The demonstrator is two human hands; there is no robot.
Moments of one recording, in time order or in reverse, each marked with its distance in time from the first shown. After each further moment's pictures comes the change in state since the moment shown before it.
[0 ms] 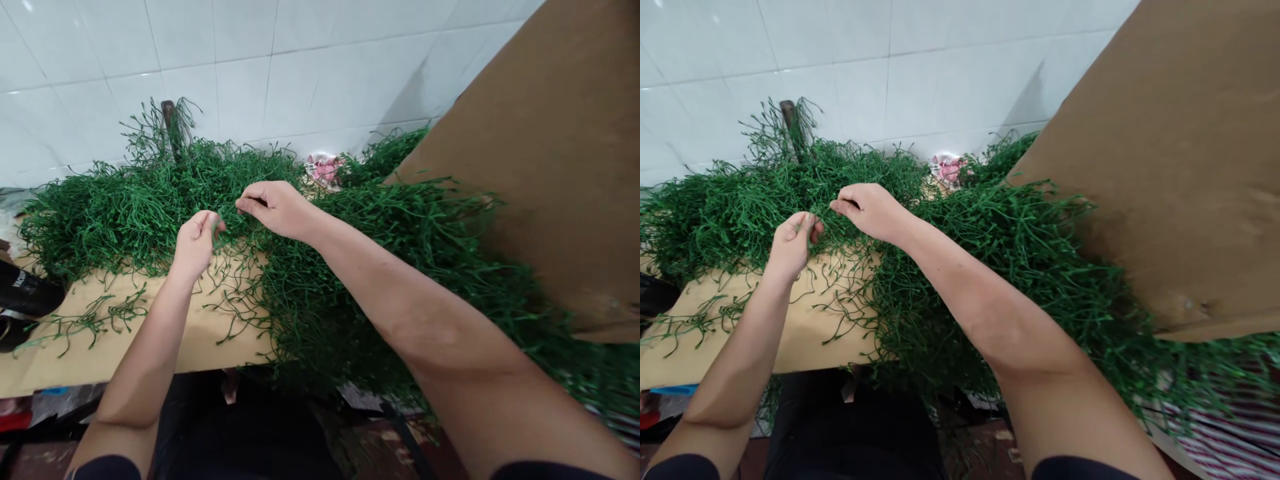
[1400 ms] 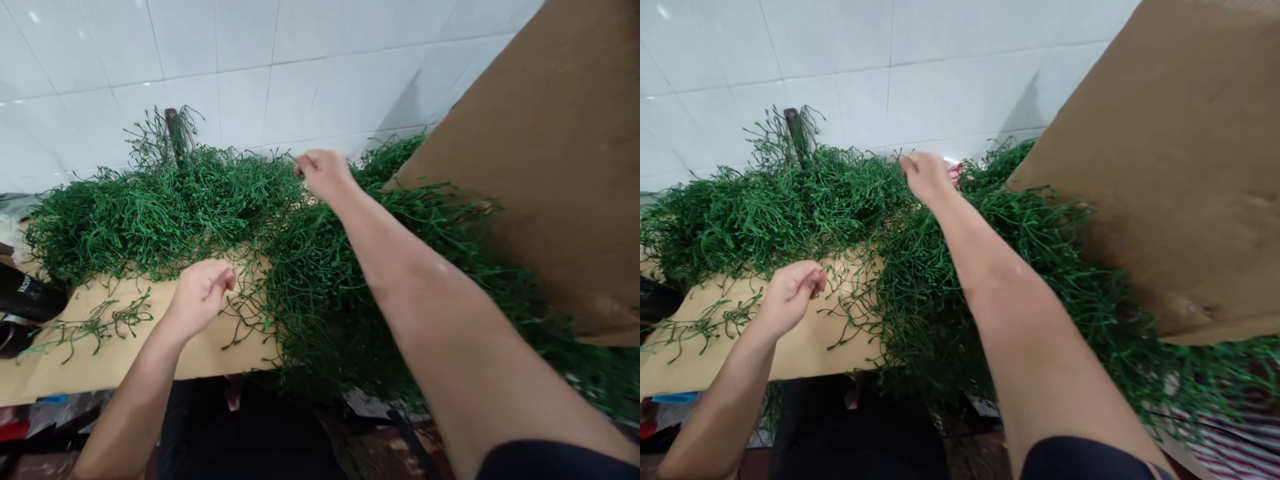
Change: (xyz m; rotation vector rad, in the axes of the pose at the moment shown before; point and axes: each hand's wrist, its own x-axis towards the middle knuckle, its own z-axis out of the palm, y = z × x) left_hand -0.056 0.020 -0.019 0.361 -0.254 0.221; right_hand 0.017 0.067 -0.027 -0.208 0.277 0.428
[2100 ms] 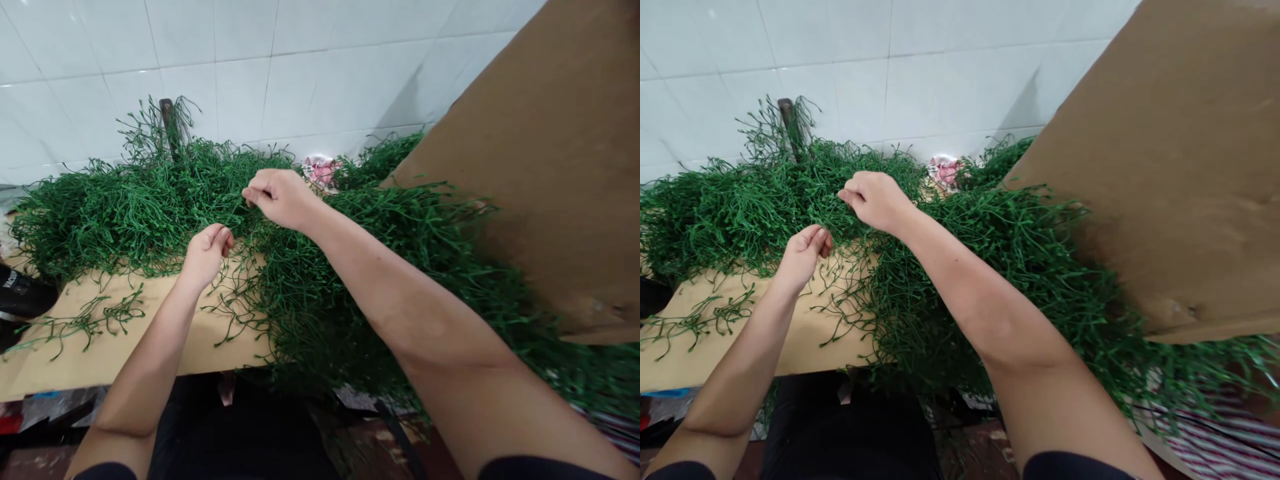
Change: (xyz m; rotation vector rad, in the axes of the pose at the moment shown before) left_hand 0.050 -0.022 0.031 -0.517 0.188 -0.224; right_hand -0.039 -0.055 0.005 0.148 -0.190 -0.456
